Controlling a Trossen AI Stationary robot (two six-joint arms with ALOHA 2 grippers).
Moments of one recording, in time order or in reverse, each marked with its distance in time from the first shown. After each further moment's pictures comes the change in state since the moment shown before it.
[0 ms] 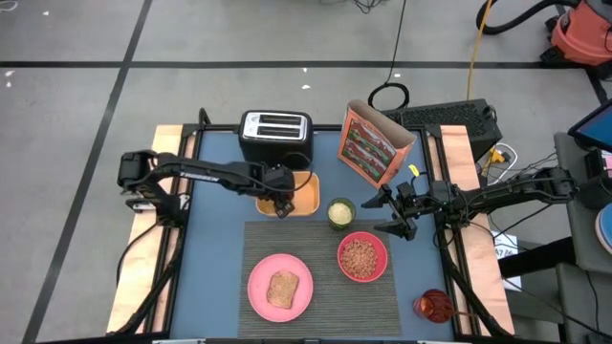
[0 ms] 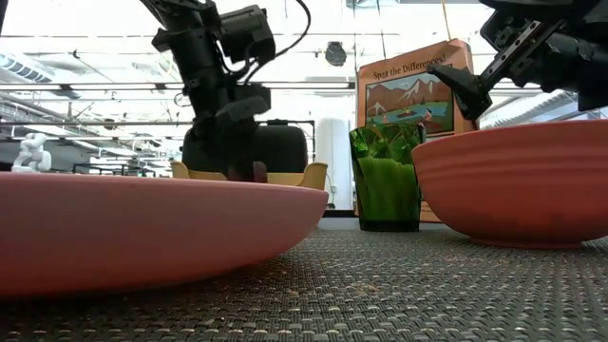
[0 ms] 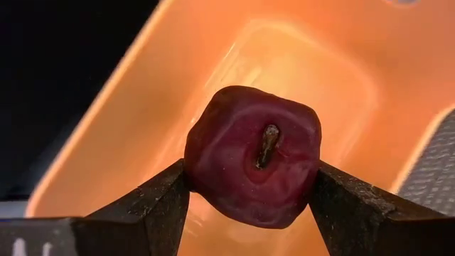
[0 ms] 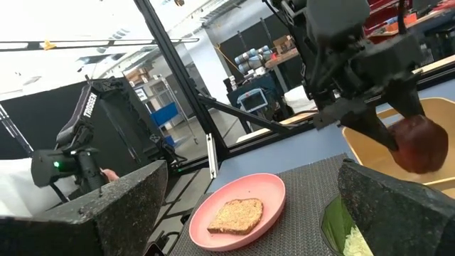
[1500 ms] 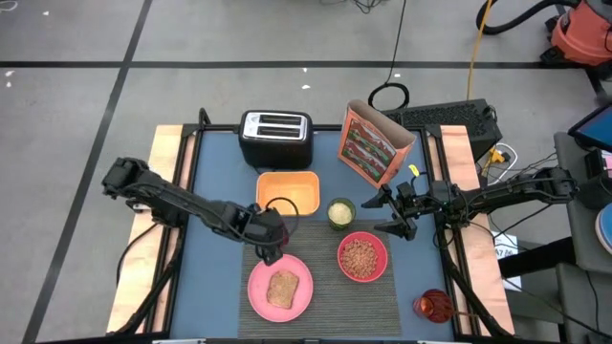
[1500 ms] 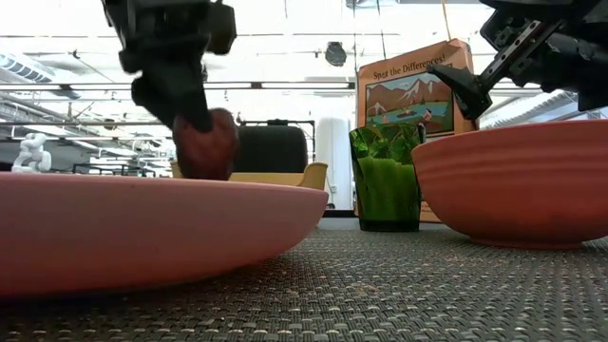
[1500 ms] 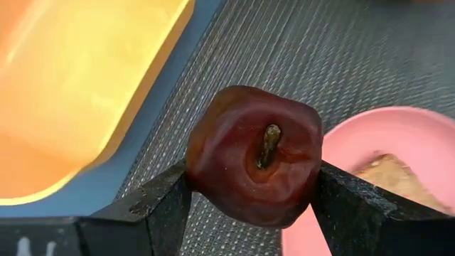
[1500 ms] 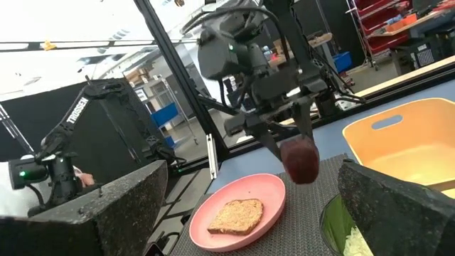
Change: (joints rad) left arm -0.432 -0.096 0.000 -0.072 -0.036 -0.341; right arm 0.000 0.000 0.000 0.001 0.000 0.000
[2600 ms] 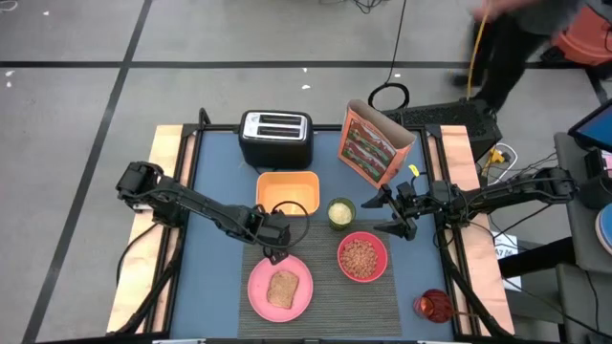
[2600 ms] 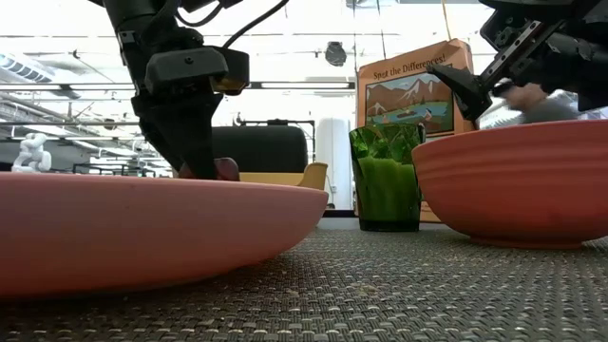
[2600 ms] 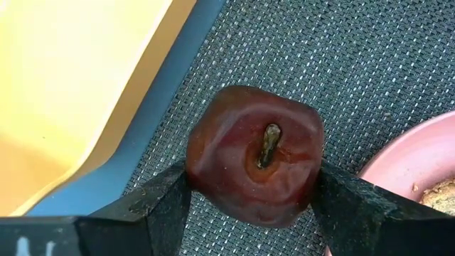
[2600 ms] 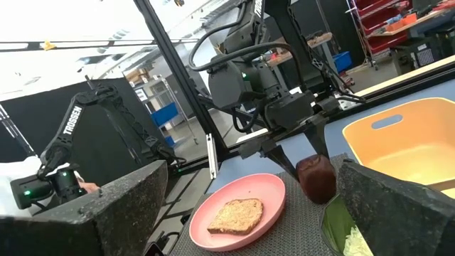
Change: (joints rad) left arm 0.032 0.142 0.002 0.020 -0.003 0.004; right arm 0.000 0.000 0.000 0.000 0.000 0.000
